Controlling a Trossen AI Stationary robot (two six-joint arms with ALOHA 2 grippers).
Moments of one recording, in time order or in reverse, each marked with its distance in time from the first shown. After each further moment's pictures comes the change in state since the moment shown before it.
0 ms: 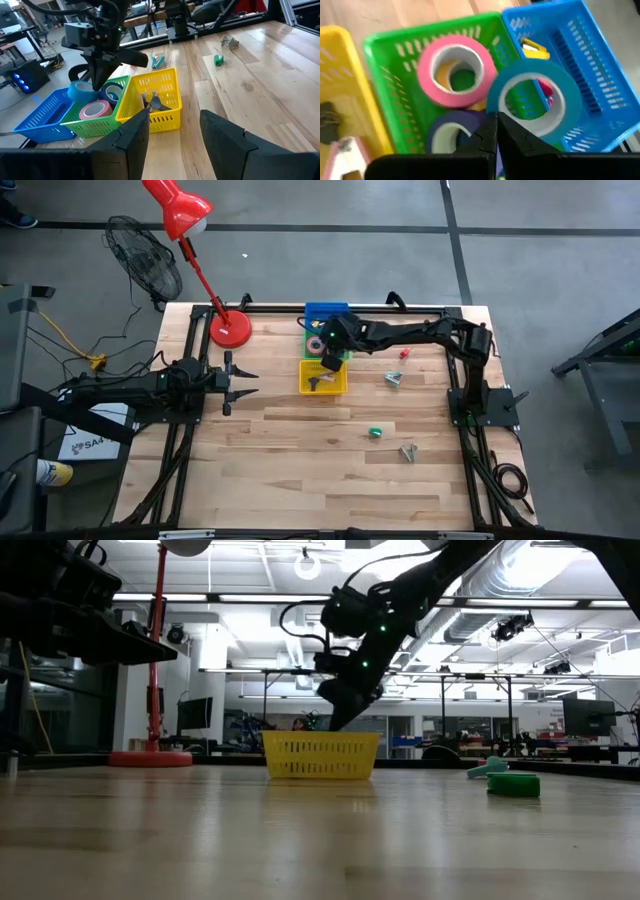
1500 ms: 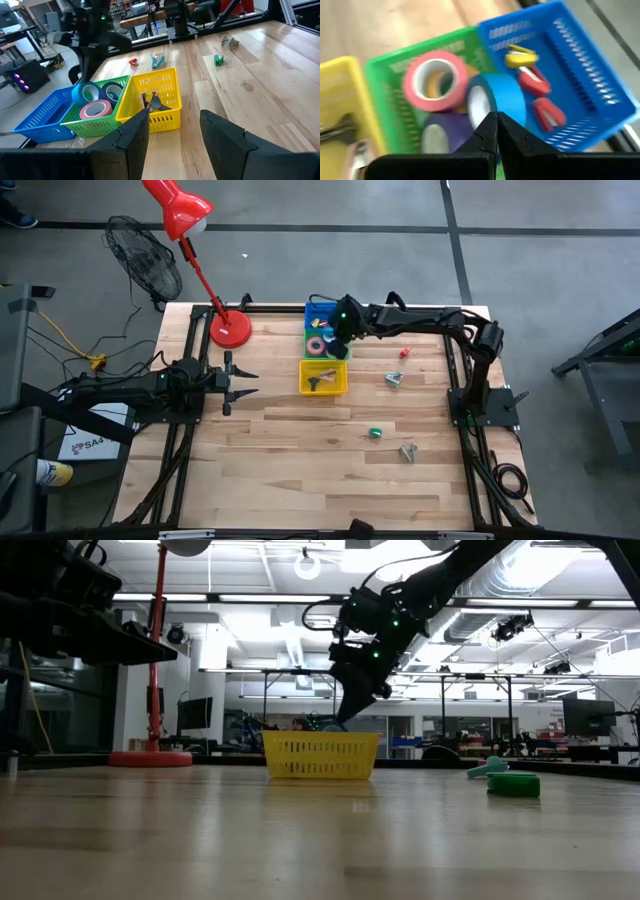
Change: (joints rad) left arm 0.000 0.000 0.000 0.000 0.000 0.000; right arm -0.100 -0.059 -0.016 -0.010 -0.202 0.029
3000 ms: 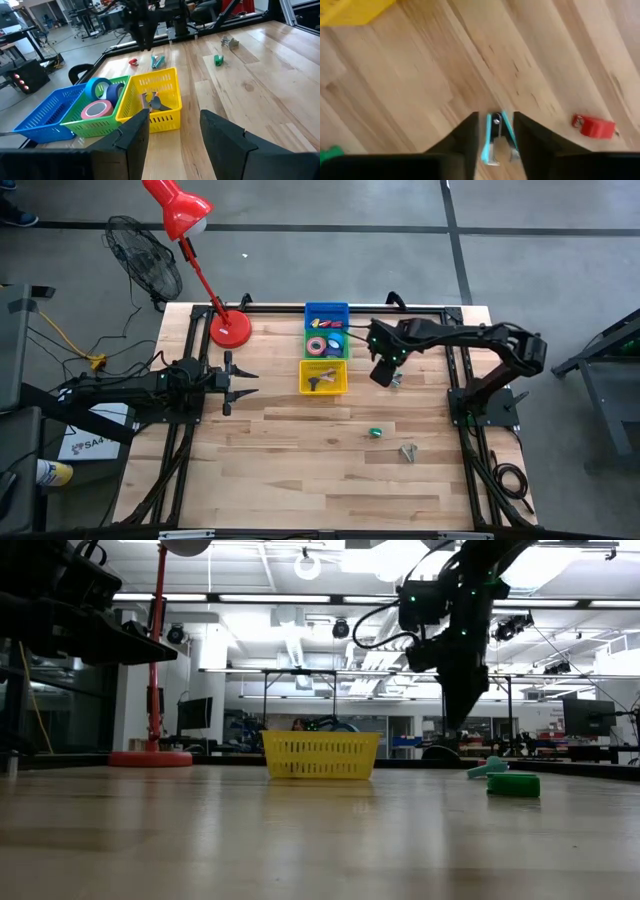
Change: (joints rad) left arm 0.000 0.000 0.000 0.000 0.000 0.000; right arm 0.041 -0.351 -0.284 -0.552 -0.062 0.227
